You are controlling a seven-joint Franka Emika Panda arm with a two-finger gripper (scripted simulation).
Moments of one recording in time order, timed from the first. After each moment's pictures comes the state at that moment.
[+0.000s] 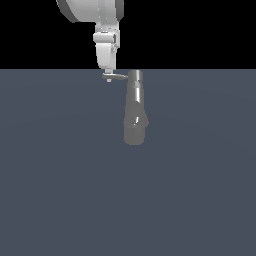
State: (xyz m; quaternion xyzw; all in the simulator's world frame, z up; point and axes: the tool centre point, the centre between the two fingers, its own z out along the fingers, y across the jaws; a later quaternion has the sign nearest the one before) arm 0.156 0.076 0.244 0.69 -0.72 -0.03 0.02
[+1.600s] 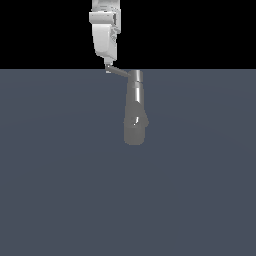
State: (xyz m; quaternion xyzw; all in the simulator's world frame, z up) arm 0.096 0.067 0.279 0.69 -0.72 -0.02 0.01
